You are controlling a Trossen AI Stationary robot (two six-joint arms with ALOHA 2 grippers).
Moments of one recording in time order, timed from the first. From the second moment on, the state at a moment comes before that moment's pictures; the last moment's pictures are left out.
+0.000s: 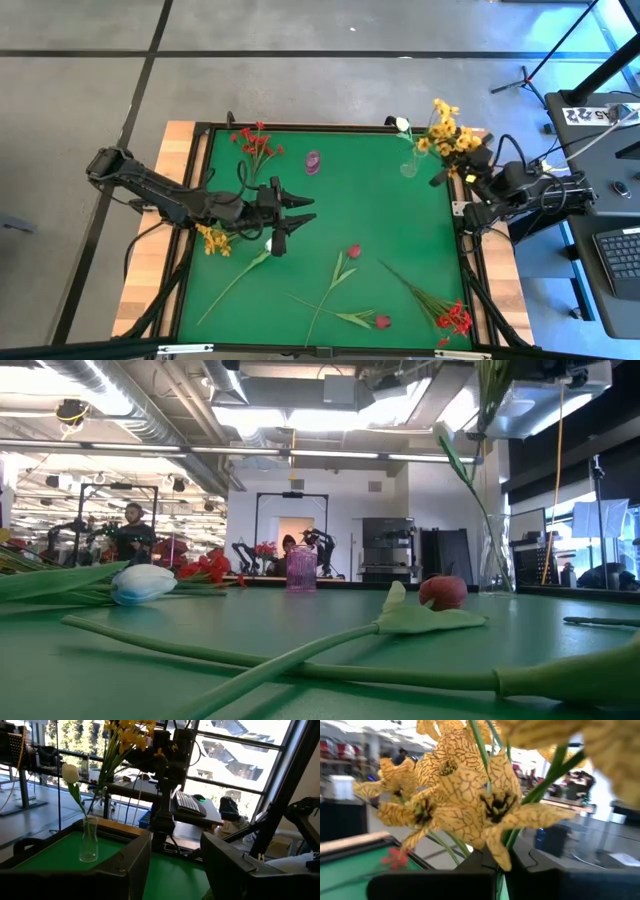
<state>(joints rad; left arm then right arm) -0.31 1.28 0.82 0.49 -0.52 -0.18 0.18 0.45 0.58 0.12 1.03 -0.33</state>
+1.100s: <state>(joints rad) -0.31 1.28 0.82 0.45 -0.52 -0.21 -0.03 0.45 0.58 -0.28 1.01 -0.03</state>
